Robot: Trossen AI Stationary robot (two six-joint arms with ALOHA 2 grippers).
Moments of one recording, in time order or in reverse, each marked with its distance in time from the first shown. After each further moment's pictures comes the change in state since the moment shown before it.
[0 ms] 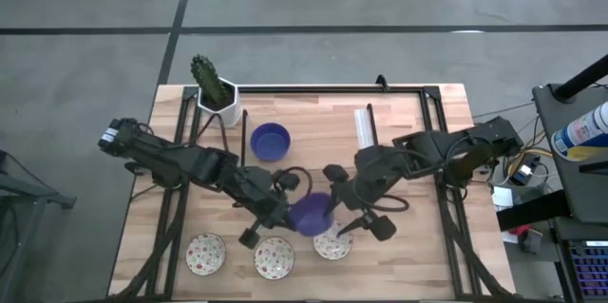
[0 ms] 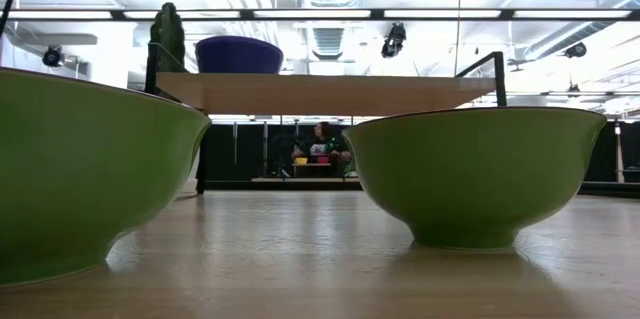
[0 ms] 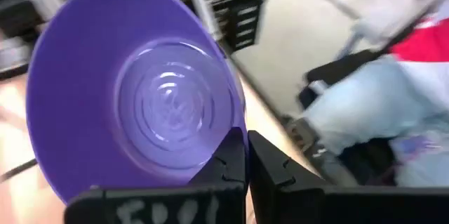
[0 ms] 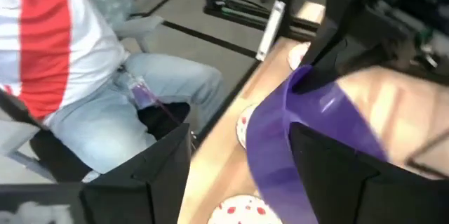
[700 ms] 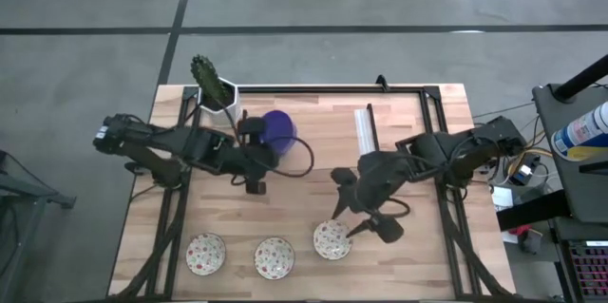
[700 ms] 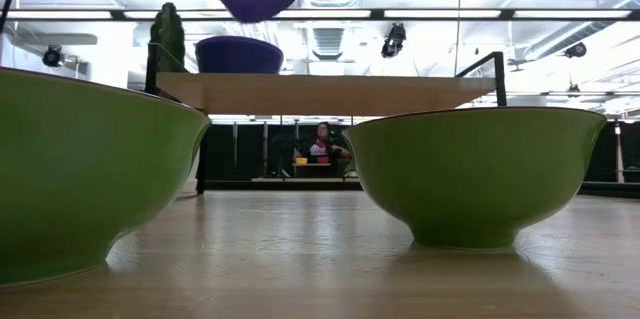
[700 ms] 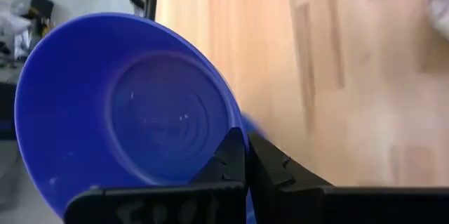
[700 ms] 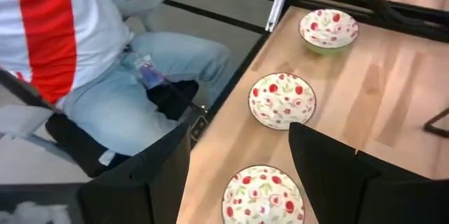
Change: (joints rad) left arm 0.132 -0.042 0.039 -0.501 -0.688 -0.032; right arm 0.008 -0.012 -0.020 -0.083 0.015 0.032
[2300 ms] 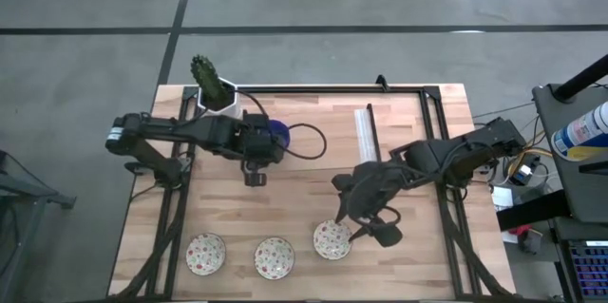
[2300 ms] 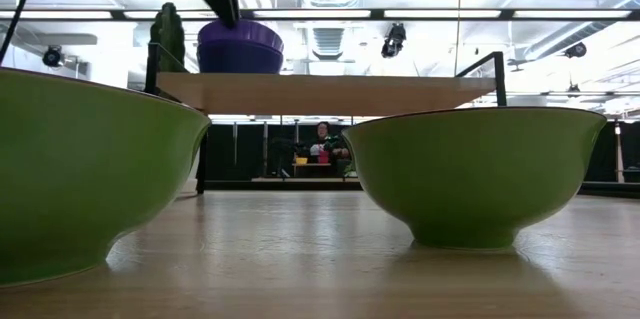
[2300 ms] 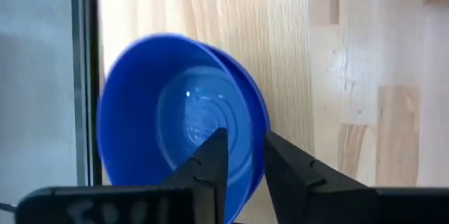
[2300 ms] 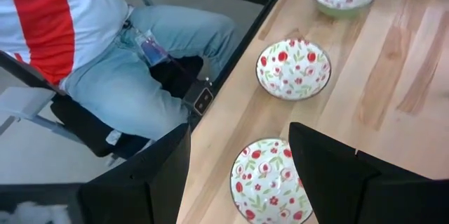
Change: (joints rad) left arm 0.134 0.095 0.049 -0.183 0.199 -0.022; right arm 0.002 0.001 -0.092 0.000 -0.002 0.023
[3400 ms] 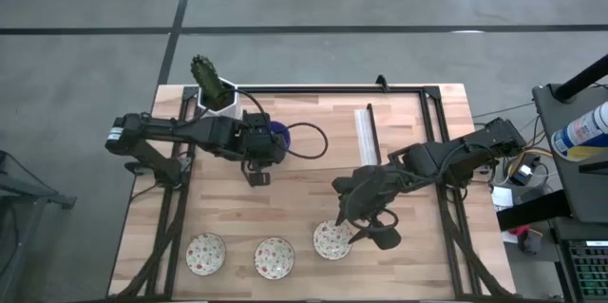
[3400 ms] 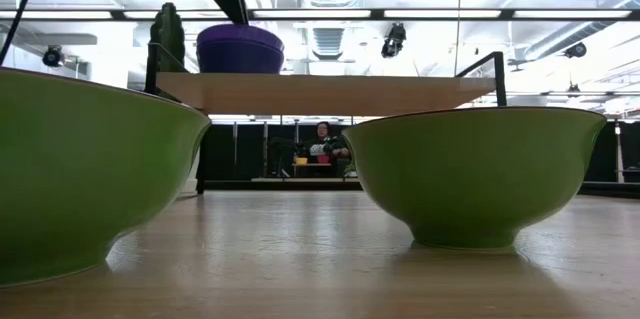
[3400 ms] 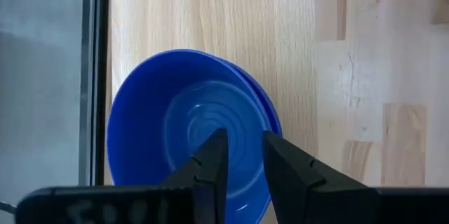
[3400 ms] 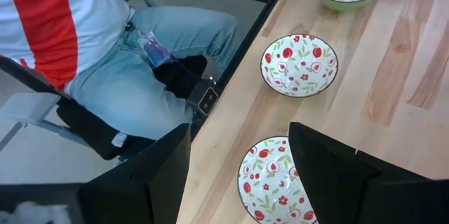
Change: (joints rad) left arm -0.003 0.000 -0.011 0.048 -0.030 -0.020; right arm 0.011 0.003 -0.018 0.022 0.000 0.041
